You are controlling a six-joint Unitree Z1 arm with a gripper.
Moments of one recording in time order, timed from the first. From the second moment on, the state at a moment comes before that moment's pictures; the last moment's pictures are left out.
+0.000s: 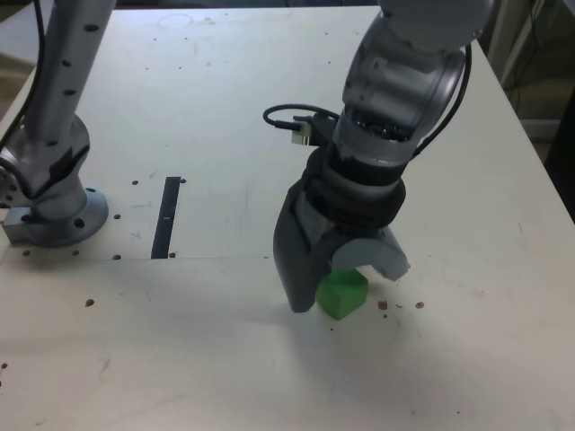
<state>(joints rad) -0.38 2.16 -1.66 1.30 -0.12 -0.66</state>
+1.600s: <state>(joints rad) -0.35 2.20 -1.64 1.24 -0.11 -0.71</state>
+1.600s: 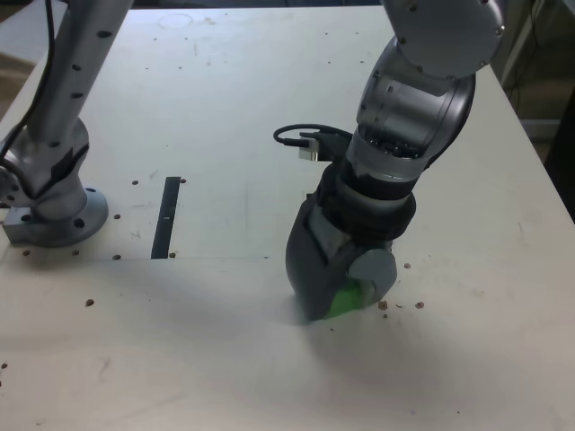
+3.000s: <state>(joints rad) -0.16 2.00 -1.93 1.59 0.09 -0.10</state>
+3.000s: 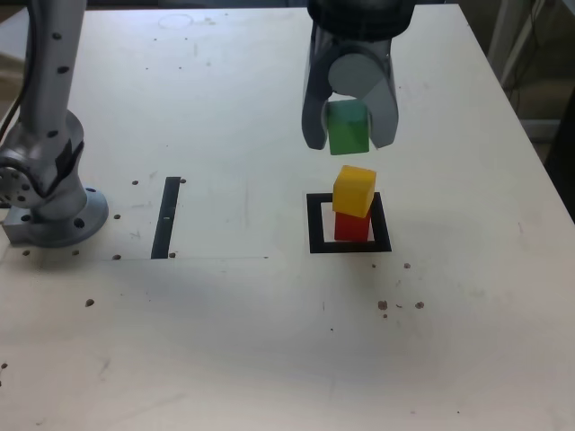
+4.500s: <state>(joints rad) -0.10 2.13 -1.92 1.56 0.04 0.01</state>
